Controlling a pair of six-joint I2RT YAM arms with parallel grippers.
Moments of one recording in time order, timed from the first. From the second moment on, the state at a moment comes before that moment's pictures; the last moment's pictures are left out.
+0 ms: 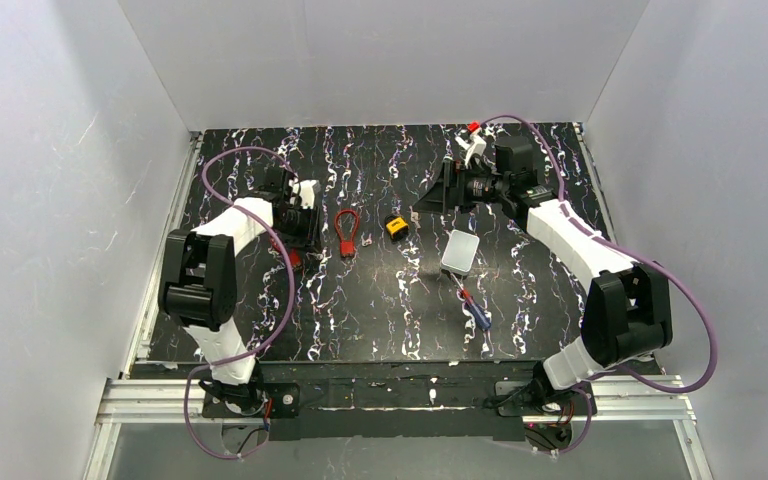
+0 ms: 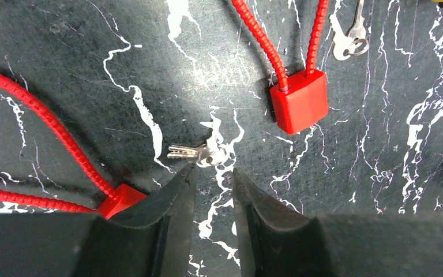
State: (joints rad) left arm -0.17 1.77 1.15 -0.57 0.34 -0.03; right arm 0.33 1.52 1.17 -0.16 -0.80 0.37
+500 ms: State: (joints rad) left arm -0.17 1.64 1.24 -0.76 0.40 0.03; right arm 0.22 1.52 1.18 -0.26 -0.80 0.28
